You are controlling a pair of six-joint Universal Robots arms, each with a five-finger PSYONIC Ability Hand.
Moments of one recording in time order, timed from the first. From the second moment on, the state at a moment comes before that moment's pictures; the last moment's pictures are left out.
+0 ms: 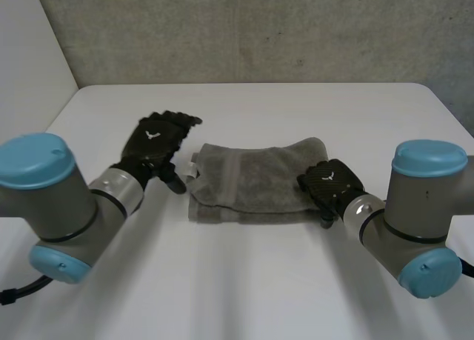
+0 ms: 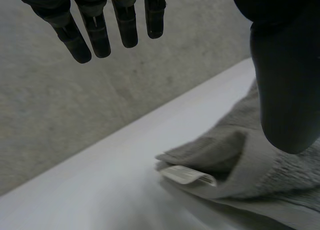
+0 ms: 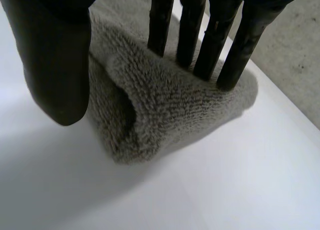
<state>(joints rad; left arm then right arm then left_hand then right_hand) 4.33 -2.01 -1.63 3.57 -1.34 3.28 1.98 -1.00 1.54 -0.14 1.39 2.60 0.27 0.27 0.26 0.27 0.27 0.54 0.55 0.55 0.55 0.37</state>
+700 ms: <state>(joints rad) 4.32 -1.91 -1.57 3.54 -1.41 3.24 2.40 -0.80 1.28 -0.20 1.31 2.02 0.27 0.27 0.26 0.27 0.27 1.03 1.01 1.07 1.07 0.88</state>
